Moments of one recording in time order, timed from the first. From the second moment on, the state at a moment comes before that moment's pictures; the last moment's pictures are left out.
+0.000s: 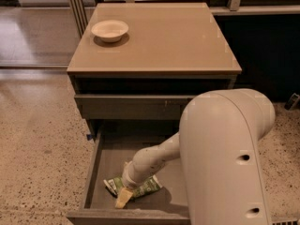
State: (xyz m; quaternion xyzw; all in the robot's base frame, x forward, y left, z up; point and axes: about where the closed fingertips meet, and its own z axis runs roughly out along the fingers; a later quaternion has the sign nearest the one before) arm 0.475 0.116 0.392 -0.64 0.72 0.19 0.18
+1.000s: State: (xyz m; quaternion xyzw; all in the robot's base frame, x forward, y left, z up) arm 0.462 0.107 0.380 -0.63 0.73 0.20 0.17
